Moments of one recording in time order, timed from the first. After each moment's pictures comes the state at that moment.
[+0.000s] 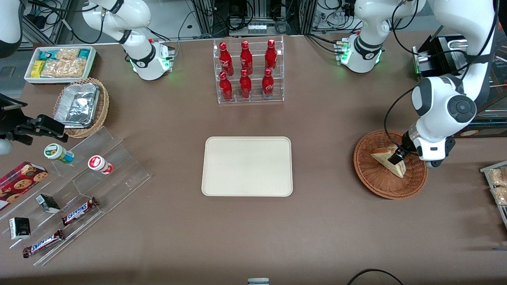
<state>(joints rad) 0.08 0.15 -0.07 -2.26 0.04 2.41 -0.83</state>
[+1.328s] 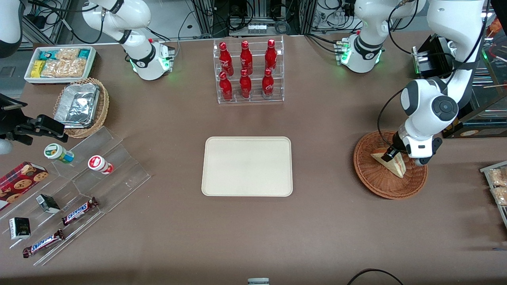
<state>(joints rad) 0.07 0.18 -0.07 -2.36 0.04 2.55 -0.83</state>
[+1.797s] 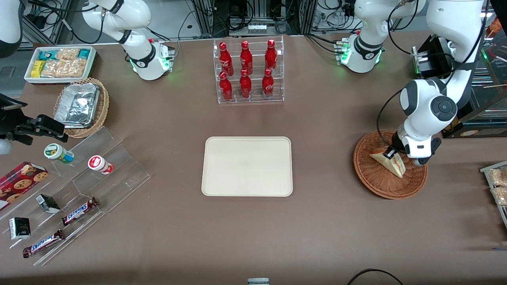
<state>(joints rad) 0.07 0.18 -0.07 -2.36 0.04 2.56 -0.83</state>
